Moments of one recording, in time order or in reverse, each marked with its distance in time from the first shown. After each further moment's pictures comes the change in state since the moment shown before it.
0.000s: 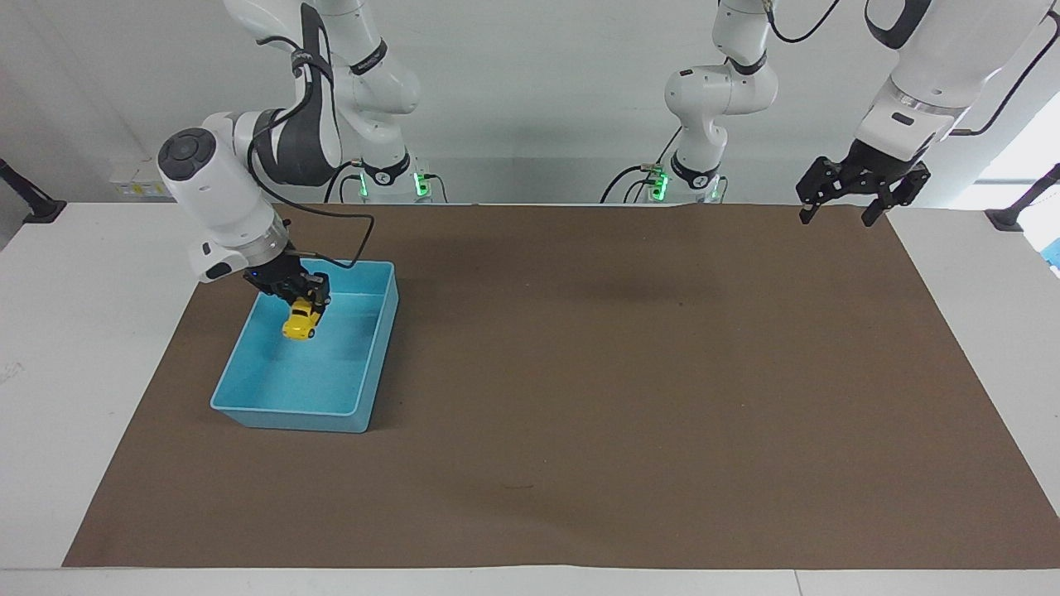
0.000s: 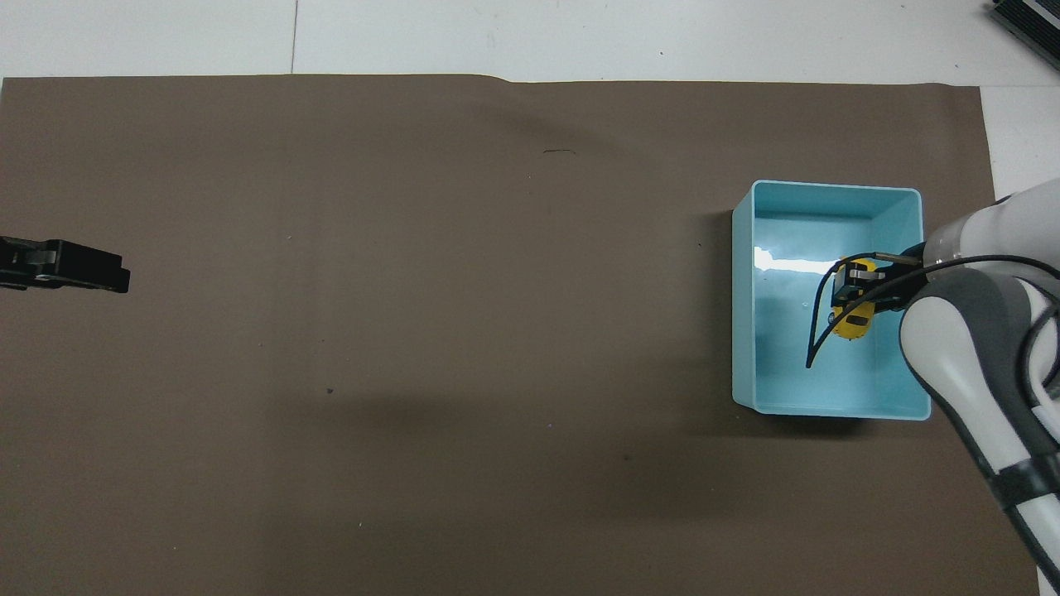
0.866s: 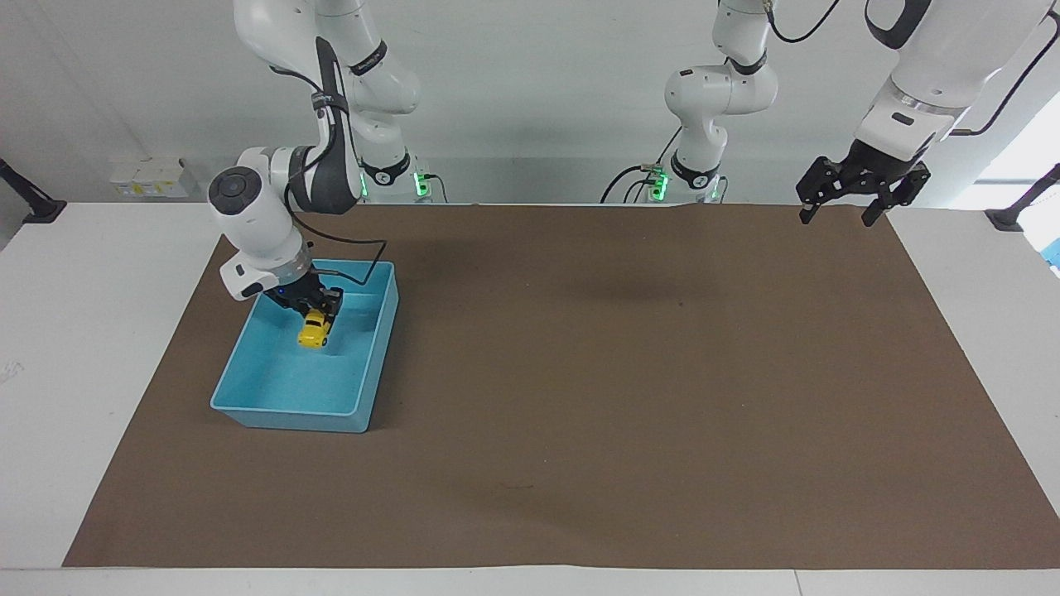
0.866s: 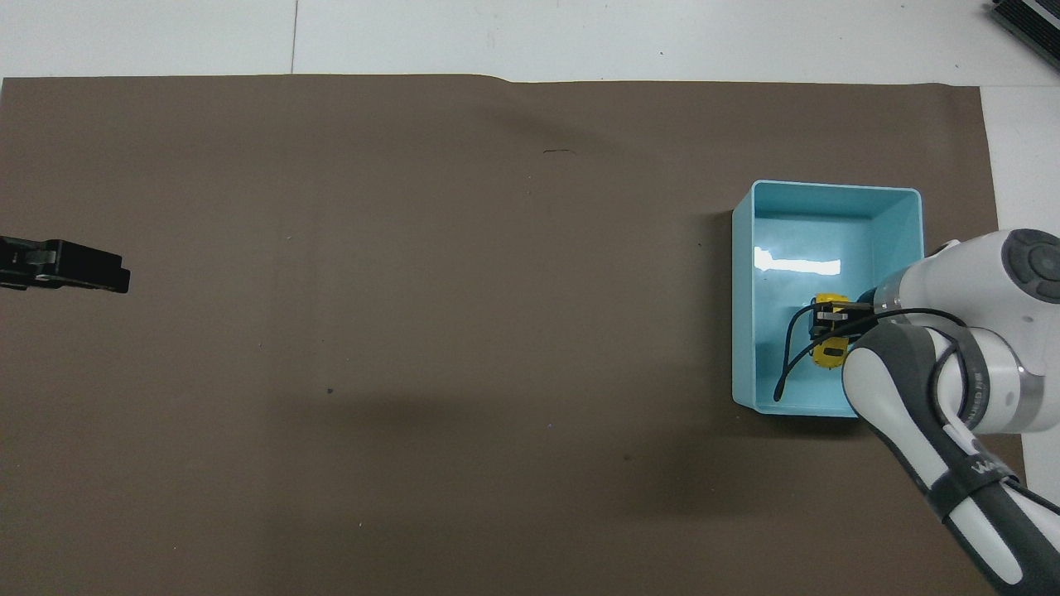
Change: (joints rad) left arm 0.000 0.000 0.000 0.000 0.000 0.000 0.000; right arm 0.000 0.008 0.000 -0.203 -0.046 0.186 -0.013
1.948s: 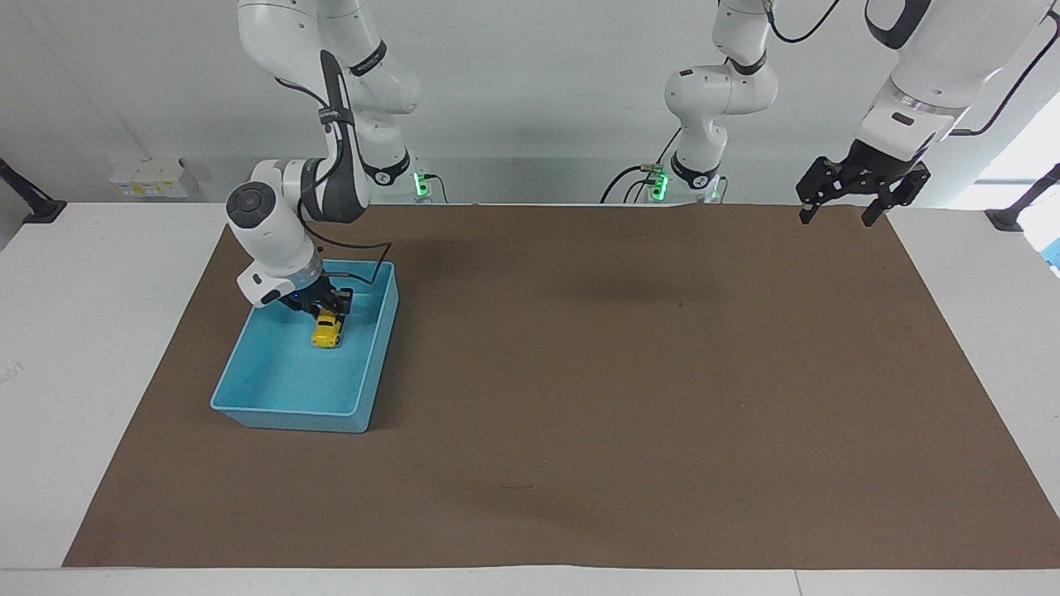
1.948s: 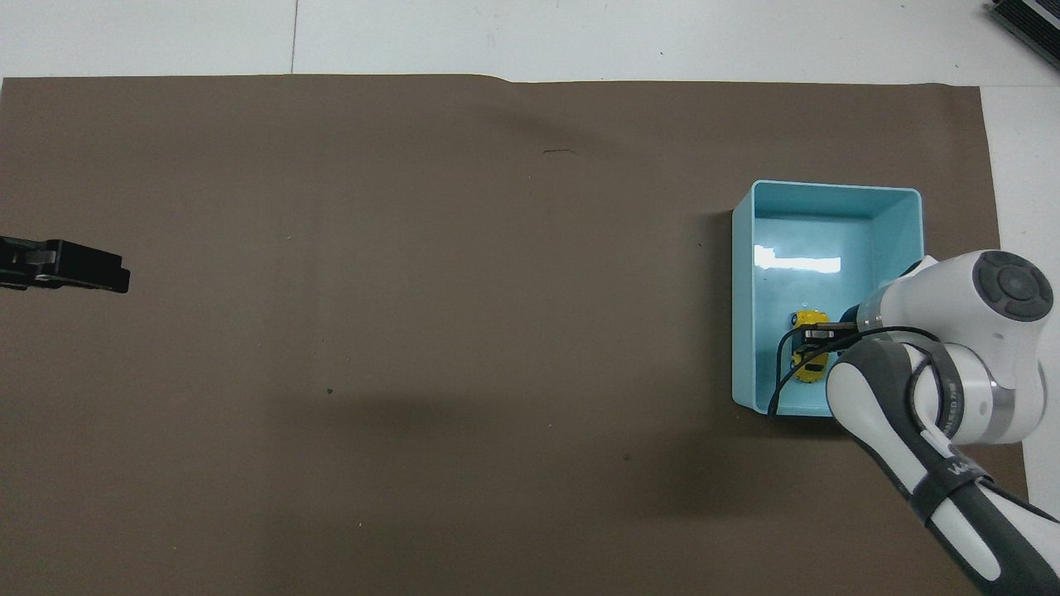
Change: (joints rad) left arm 0.000 0.000 0.000 0.000 0.000 0.000 0.000; right arm 0.001 0.010 0.003 -0.054 0.001 0.058 -0.086
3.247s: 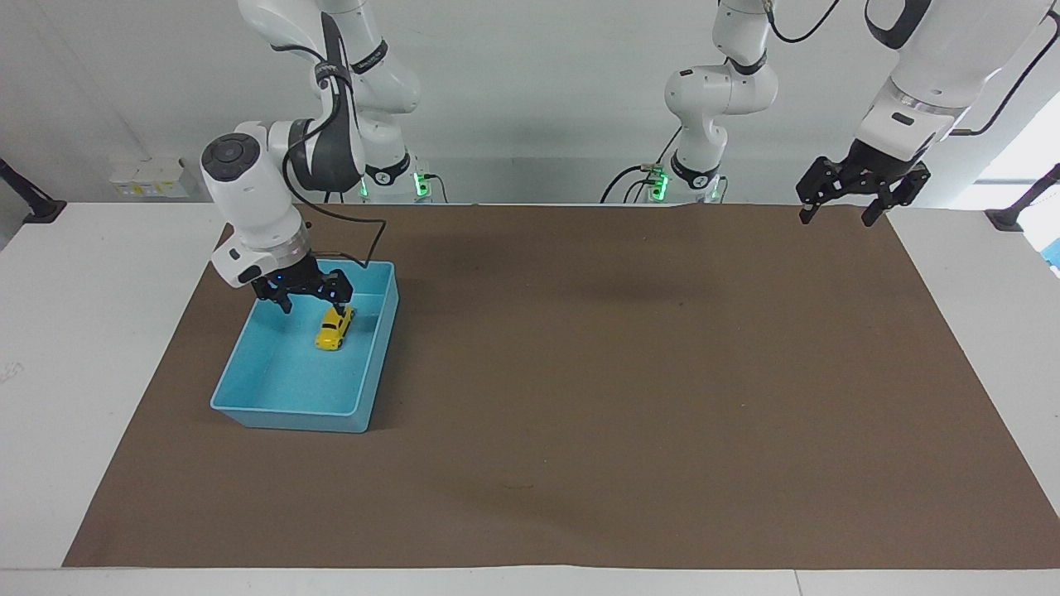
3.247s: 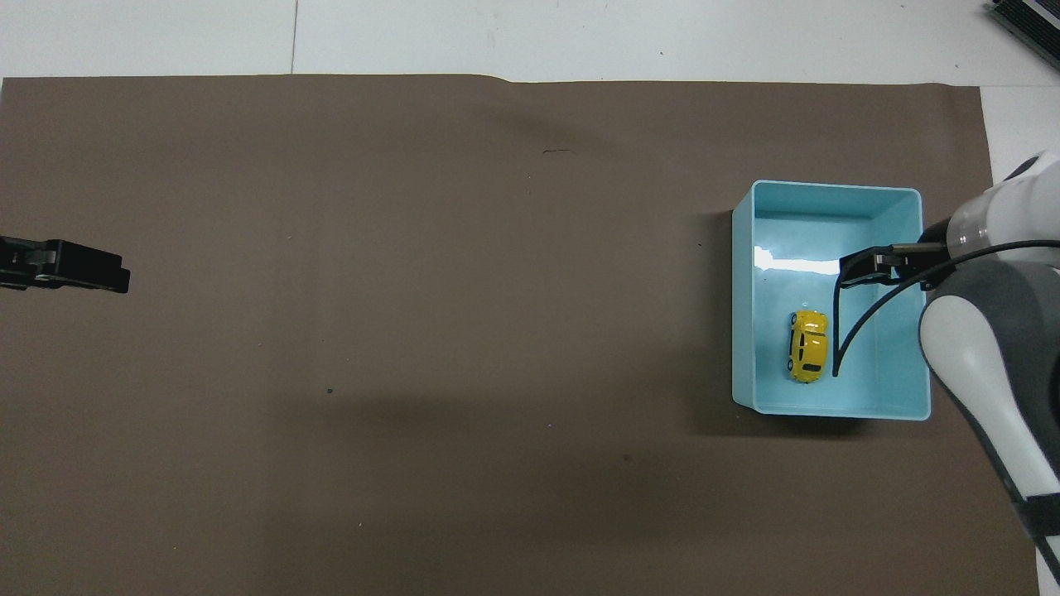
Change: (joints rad) left arm 0.000 0.000 0.000 0.000 0.000 0.000 0.000; right arm 0.027 -0.049 0.010 0.417 0.002 -0.397 0.010
